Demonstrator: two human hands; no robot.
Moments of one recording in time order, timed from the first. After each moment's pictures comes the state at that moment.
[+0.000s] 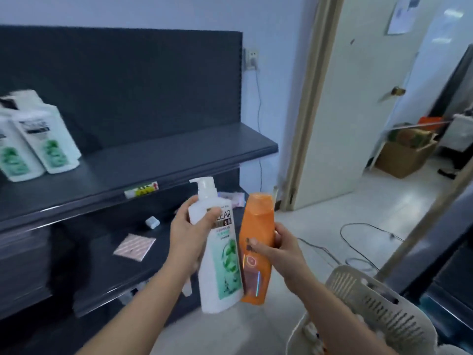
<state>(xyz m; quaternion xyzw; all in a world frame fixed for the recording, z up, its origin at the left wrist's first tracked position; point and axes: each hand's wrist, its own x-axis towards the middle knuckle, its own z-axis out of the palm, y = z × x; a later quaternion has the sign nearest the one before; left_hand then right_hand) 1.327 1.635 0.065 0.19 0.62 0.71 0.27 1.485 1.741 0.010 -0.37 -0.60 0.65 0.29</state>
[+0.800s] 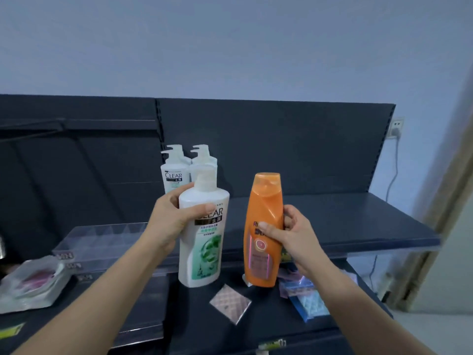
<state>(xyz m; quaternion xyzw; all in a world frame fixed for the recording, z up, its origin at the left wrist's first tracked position) 1.020 1.448 0.179 0.27 0.60 0.74 0.11 1.149 1.652 0.141 -0.15 -0.70 0.65 0.26</state>
